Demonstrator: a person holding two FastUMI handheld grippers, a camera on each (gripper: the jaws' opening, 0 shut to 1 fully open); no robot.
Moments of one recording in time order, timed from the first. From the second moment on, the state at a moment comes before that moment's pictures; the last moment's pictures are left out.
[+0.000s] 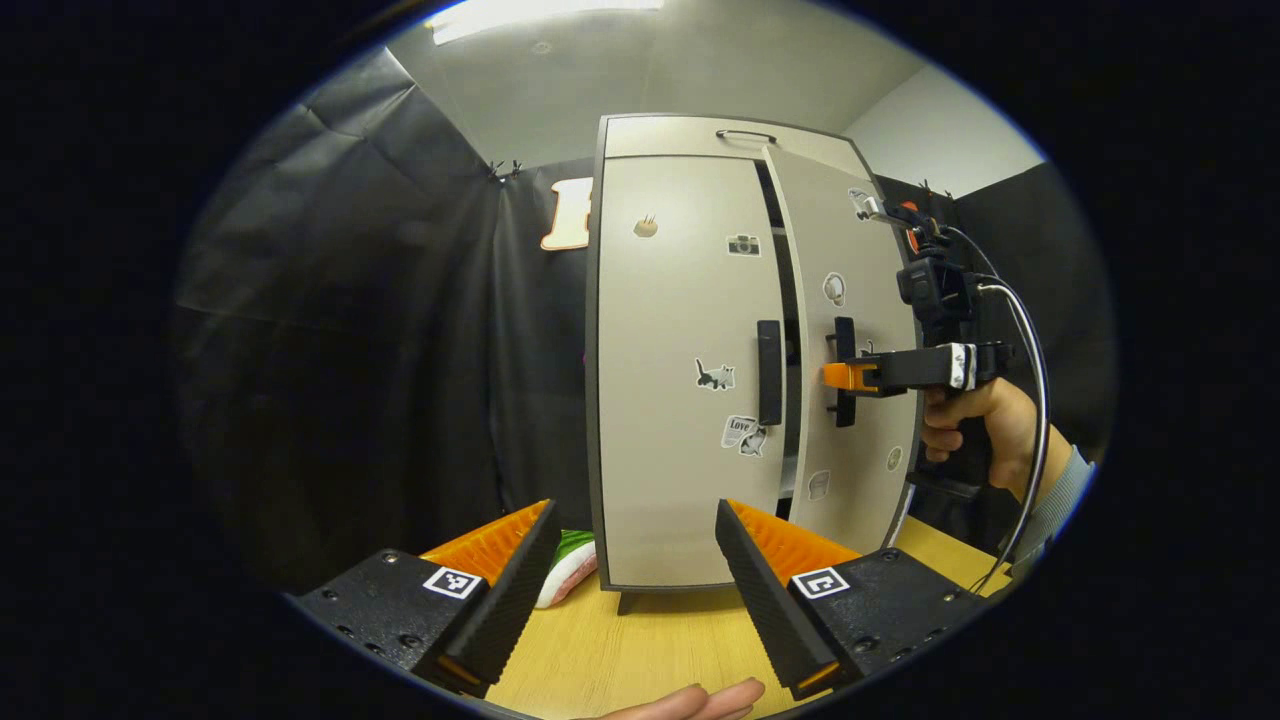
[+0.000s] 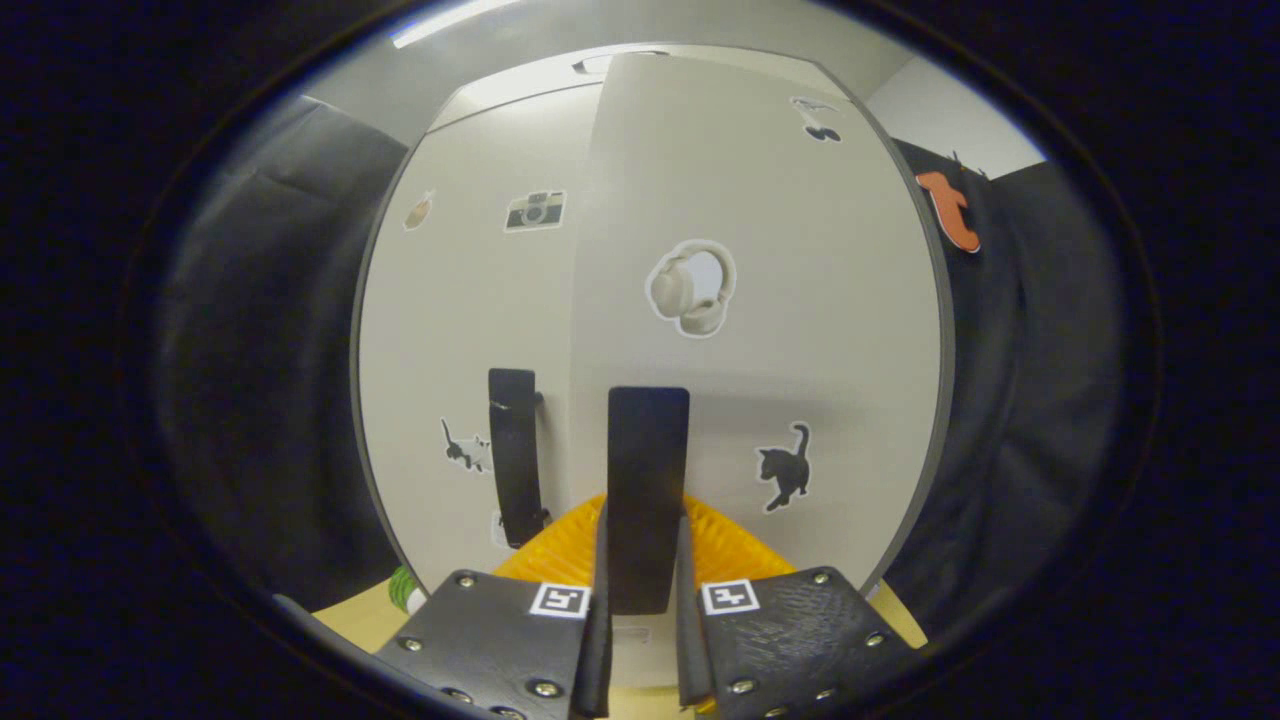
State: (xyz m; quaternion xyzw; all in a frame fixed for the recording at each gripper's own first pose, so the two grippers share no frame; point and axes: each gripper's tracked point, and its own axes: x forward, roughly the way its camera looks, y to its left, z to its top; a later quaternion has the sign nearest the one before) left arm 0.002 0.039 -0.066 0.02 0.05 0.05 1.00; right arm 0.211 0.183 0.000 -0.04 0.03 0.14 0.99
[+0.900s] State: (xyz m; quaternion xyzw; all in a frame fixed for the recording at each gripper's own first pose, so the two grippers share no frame) left arm 0.003 -0.004 -0.073 0.01 0.06 0.00 1.00; right arm 0.196 0.140 0.009 -0.01 0.04 0.18 0.98
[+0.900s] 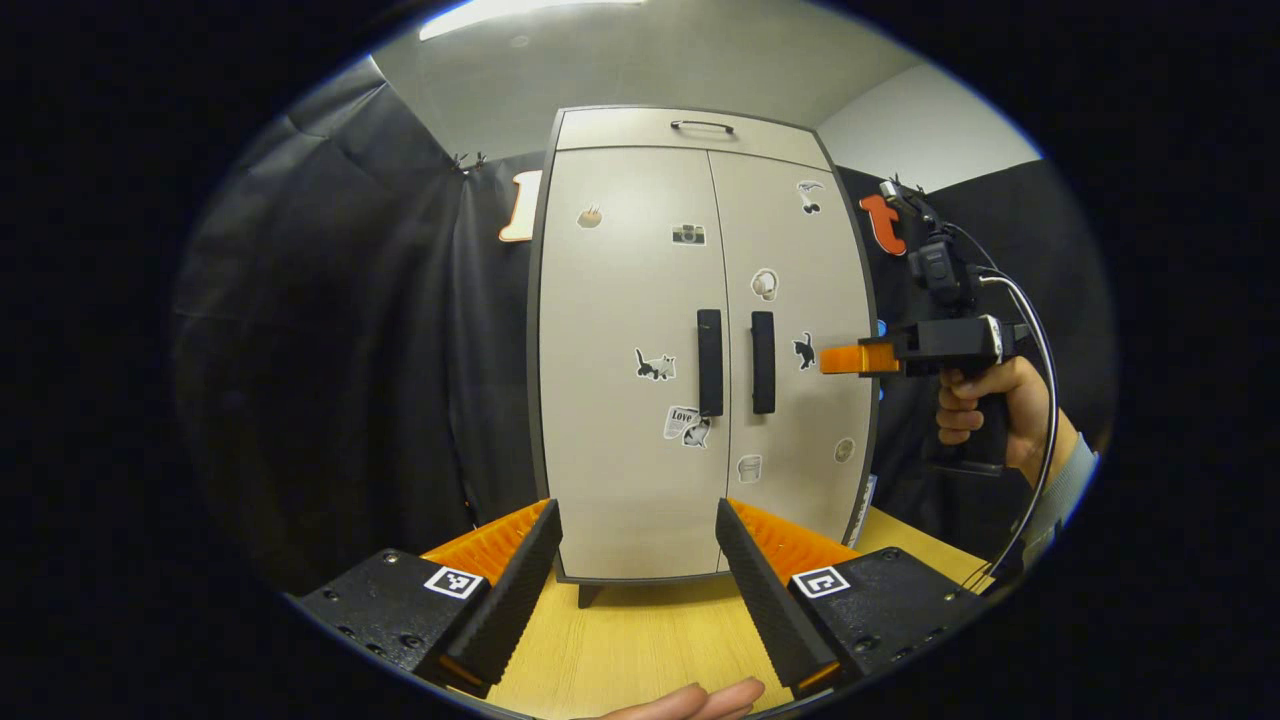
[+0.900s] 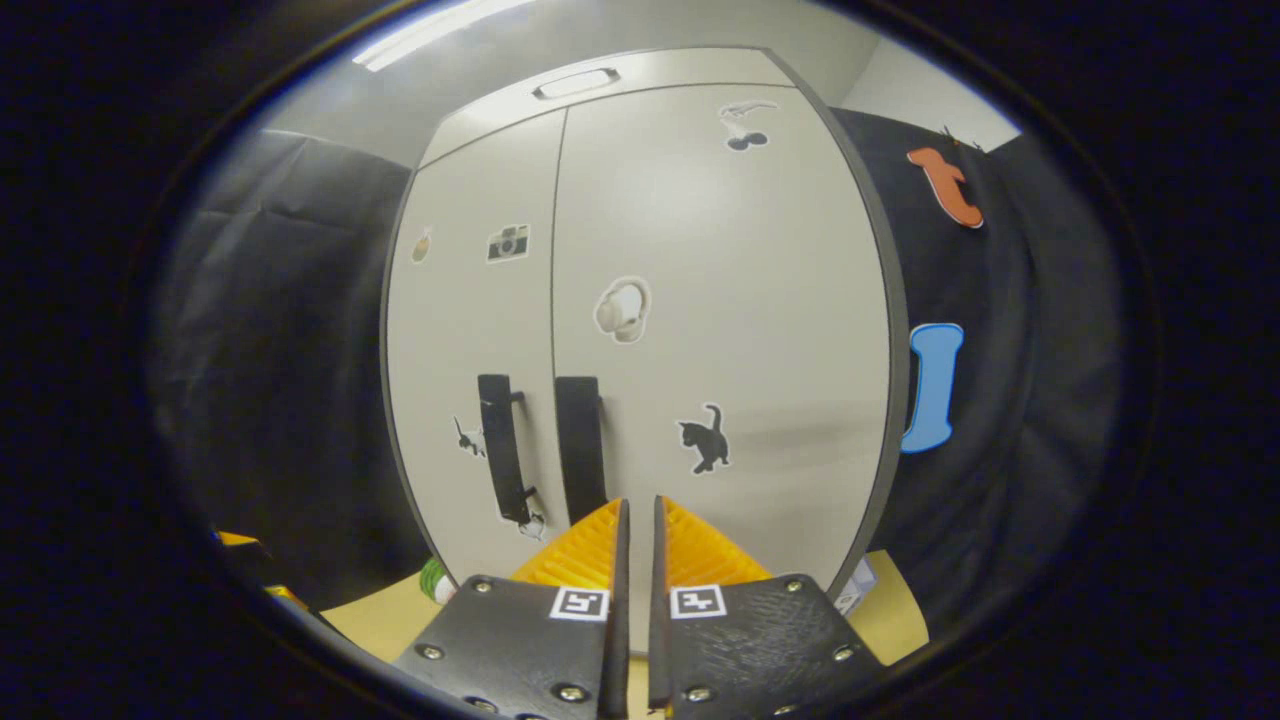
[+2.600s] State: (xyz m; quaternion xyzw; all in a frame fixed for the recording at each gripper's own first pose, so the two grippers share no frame) left arm 0.002 0.024 -0.082 0.00 0.06 0.02 1.00; right arm 0.193 0.172 -0.004 -0.01 0.06 0.18 0.98
